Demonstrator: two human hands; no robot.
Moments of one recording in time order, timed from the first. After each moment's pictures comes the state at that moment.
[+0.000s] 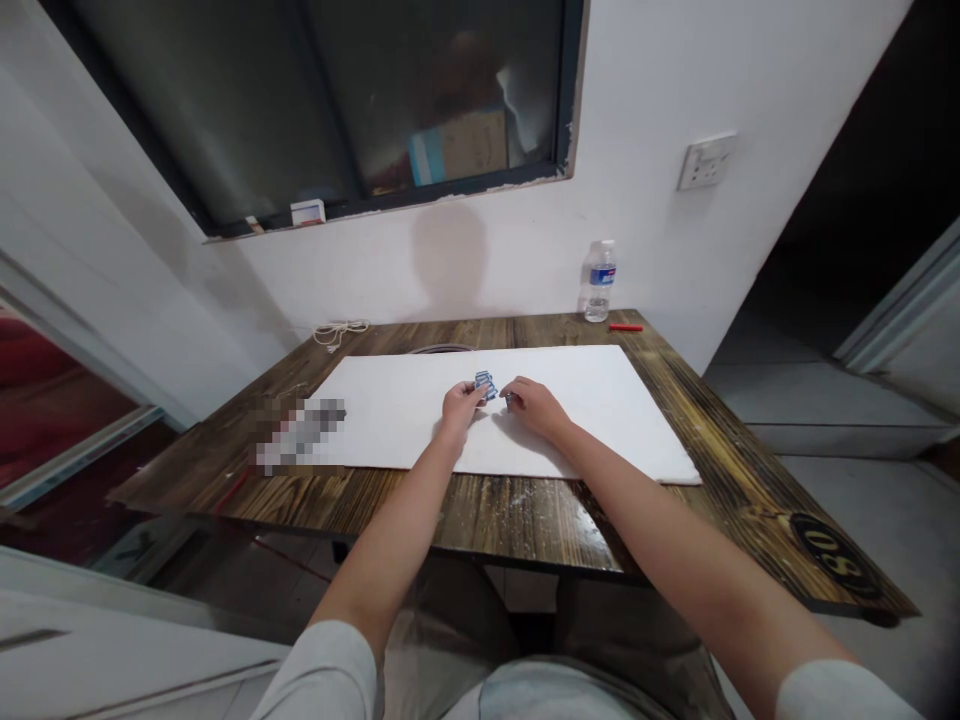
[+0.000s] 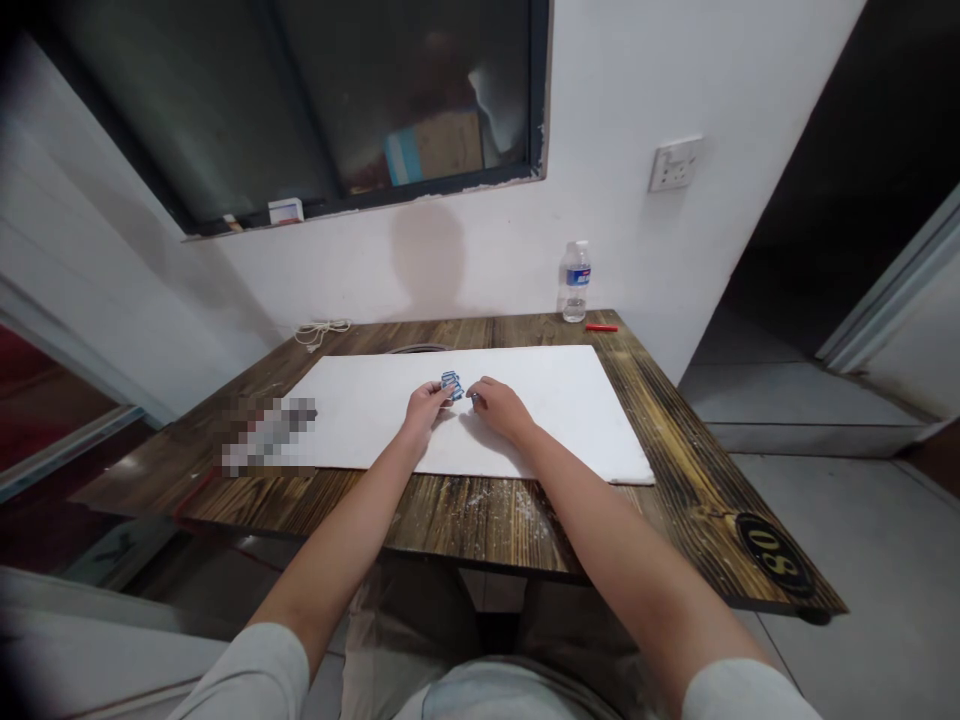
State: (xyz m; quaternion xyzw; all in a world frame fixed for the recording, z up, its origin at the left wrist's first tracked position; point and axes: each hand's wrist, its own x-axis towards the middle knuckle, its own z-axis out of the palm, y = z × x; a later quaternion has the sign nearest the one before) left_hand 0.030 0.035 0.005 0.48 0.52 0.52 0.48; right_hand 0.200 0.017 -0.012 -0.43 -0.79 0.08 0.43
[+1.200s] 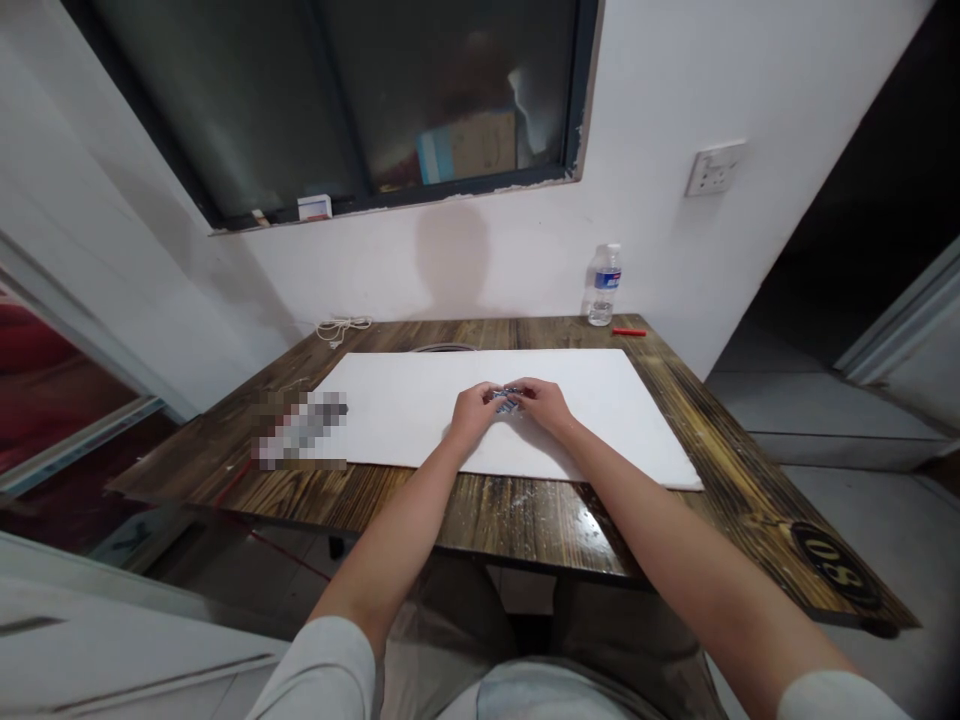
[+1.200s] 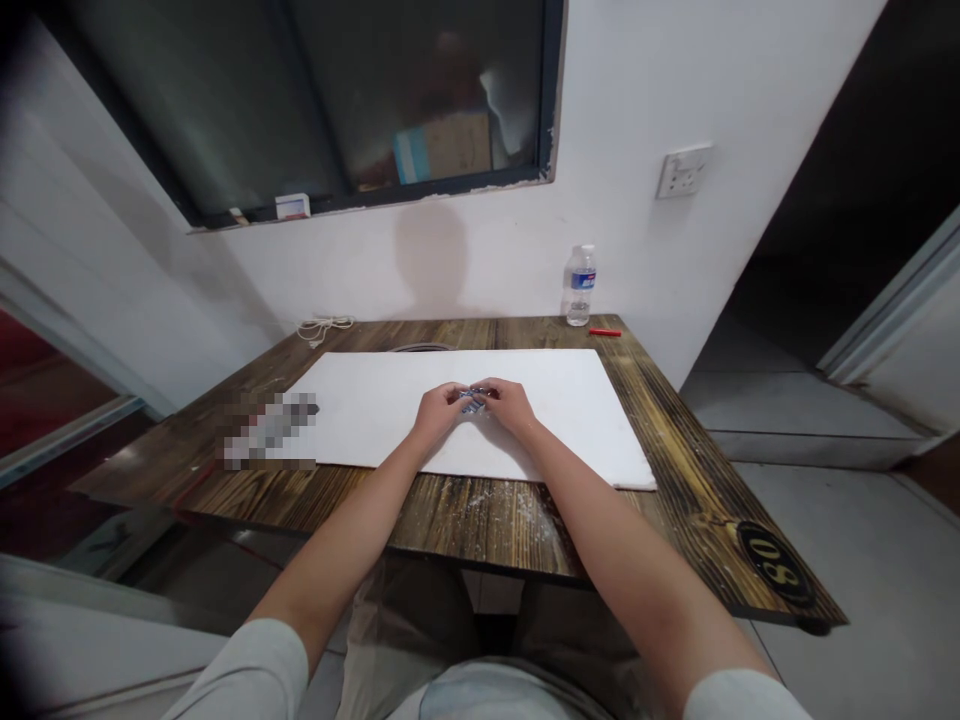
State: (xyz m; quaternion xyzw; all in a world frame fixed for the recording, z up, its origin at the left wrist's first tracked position) left_hand 0.035 0.020 0.010 0.72 0.48 0.42 0.27; right_hand 0.203 0.027 -0.020 -0.45 -0.67 0.29 0.52
